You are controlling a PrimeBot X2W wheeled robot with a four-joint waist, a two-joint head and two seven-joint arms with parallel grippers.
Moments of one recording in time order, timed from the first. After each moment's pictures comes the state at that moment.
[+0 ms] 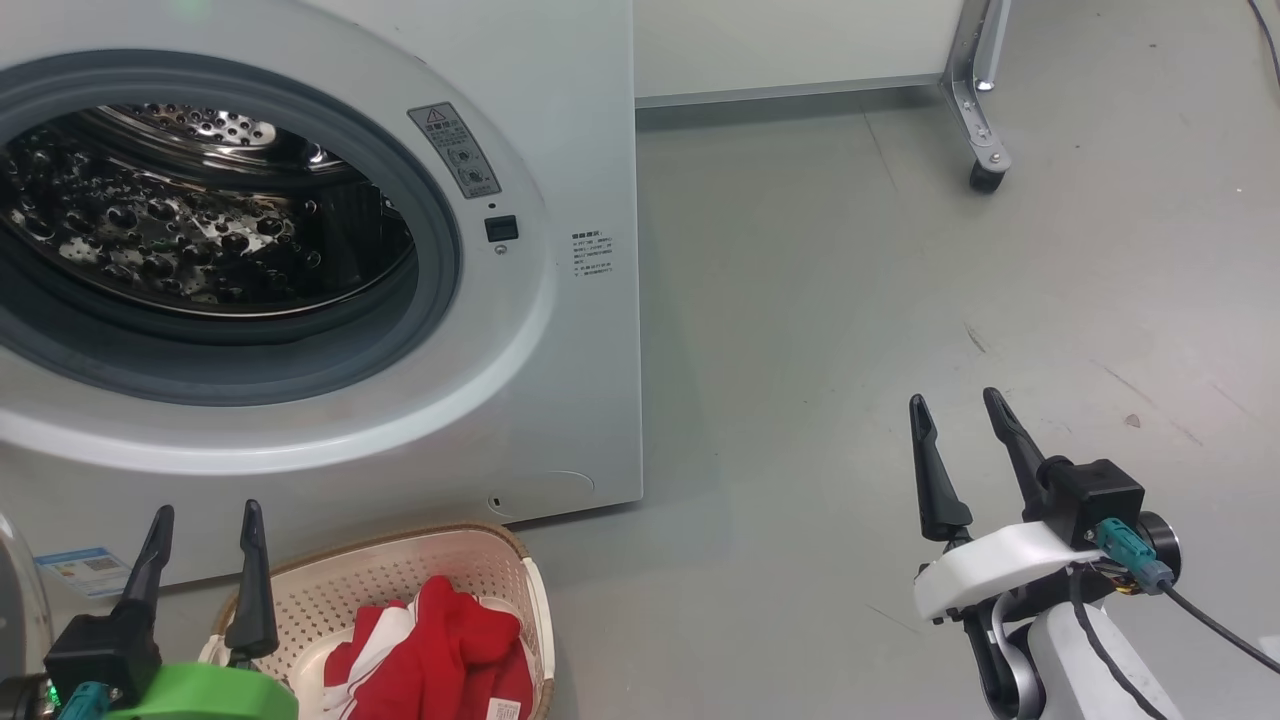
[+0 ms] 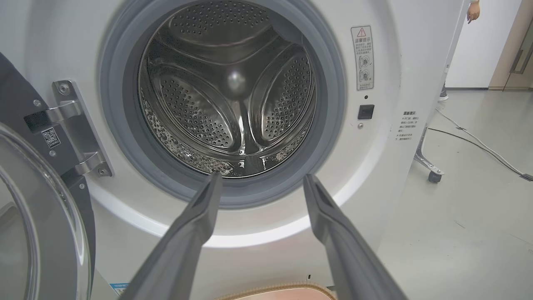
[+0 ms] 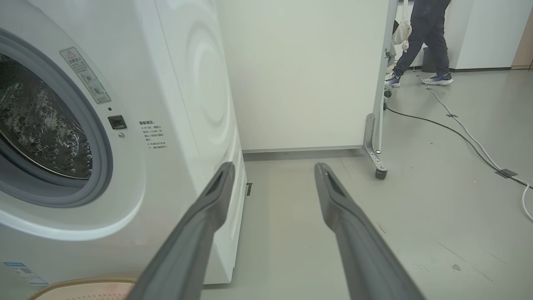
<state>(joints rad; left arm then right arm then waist) 0.03 0.05 0.11 0.18 -0.20 -0.09 -0.25 -0.13 -0.05 0.20 0.30 0.29 -0.02 -0.26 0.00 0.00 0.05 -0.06</state>
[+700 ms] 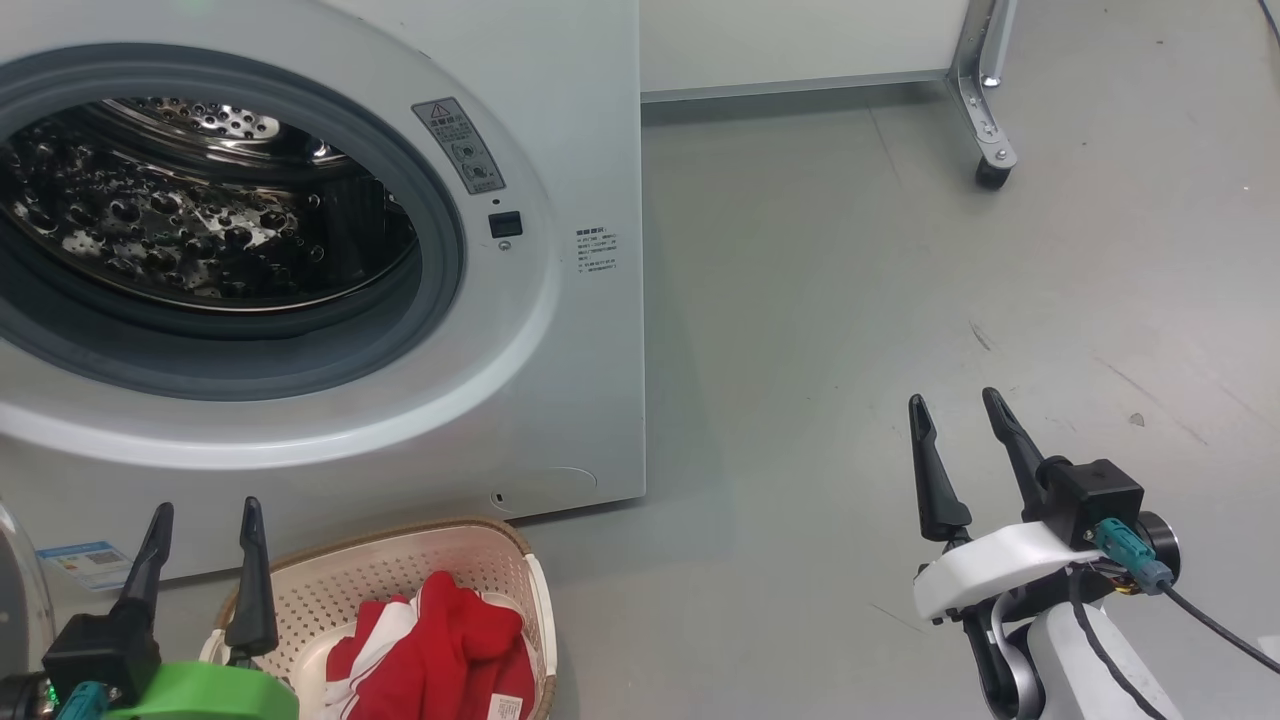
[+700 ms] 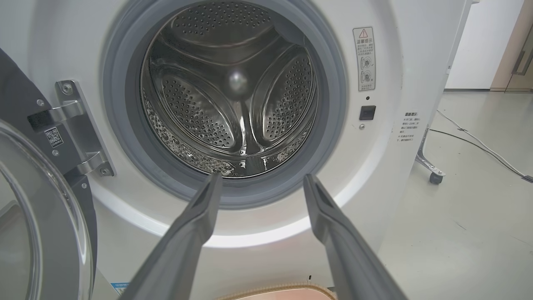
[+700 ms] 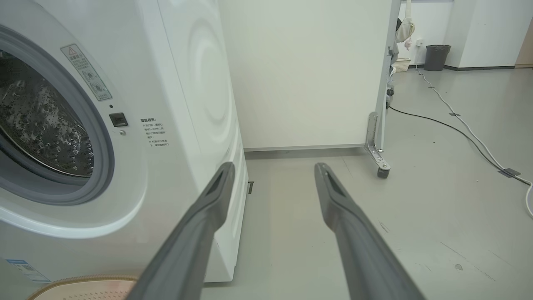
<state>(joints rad) 0.03 0.04 0.11 0.17 -0.19 -0.09 -0.25 -0.13 -0.05 0.20 0.30 0.29 -0.02 -0.26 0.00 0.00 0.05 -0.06</state>
